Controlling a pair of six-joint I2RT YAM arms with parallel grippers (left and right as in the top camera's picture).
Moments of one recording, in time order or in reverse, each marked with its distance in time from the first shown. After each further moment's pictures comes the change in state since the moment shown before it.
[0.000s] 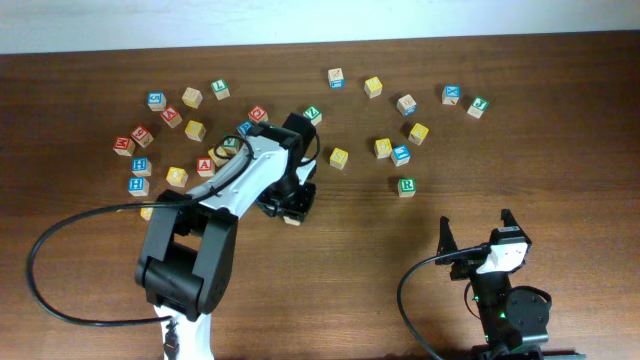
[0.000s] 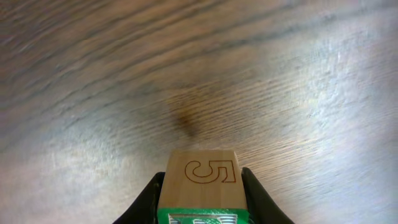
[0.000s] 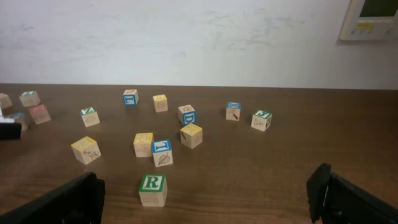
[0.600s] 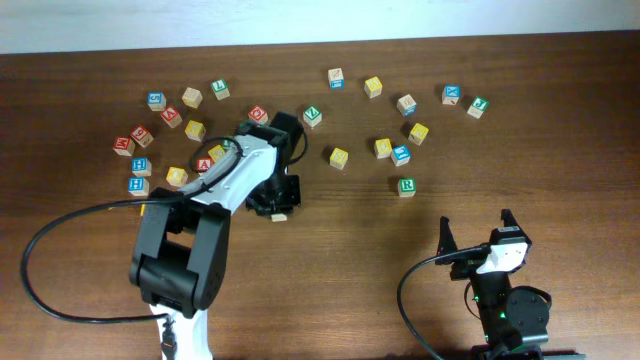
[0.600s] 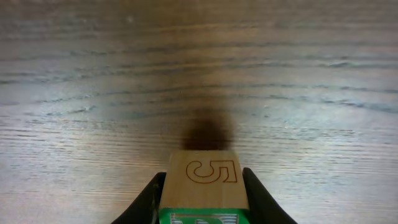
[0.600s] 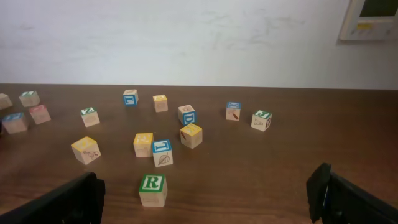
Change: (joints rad) left arm 0.051 0.000 -0.035 0.032 -0.083 -0.291; right arm 0.000 0.000 0.000 0.000 0.000 0.000
